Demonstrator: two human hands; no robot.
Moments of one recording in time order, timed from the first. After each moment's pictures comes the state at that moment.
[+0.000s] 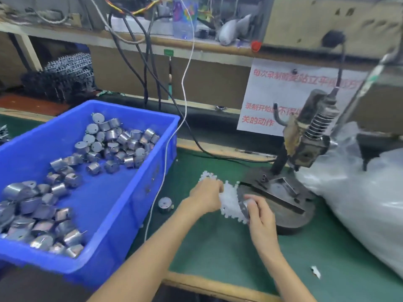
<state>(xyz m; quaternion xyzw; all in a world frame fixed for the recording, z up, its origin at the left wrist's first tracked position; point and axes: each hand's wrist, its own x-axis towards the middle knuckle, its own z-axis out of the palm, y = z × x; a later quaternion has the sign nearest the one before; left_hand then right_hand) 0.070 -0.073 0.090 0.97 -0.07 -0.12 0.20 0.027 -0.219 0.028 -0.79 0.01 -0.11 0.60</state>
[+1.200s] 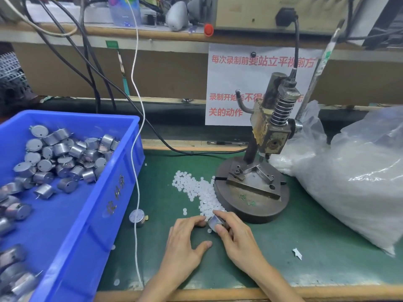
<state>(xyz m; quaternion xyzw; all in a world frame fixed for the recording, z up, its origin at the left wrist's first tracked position) 0.002 -0.069 0.001 0.89 -0.12 0.05 0.44 0.005 -0.231 0.006 -0.88 -0.12 -0.09 0.45</state>
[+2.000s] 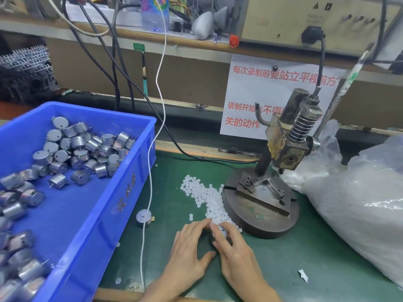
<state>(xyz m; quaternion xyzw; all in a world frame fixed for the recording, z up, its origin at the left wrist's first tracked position) 0.004 -0.070 -0.006 0.90 -0.15 0.04 0.41 0.002 -0.221 -0.002 -0.91 -0.26 -0.19 0.27</state>
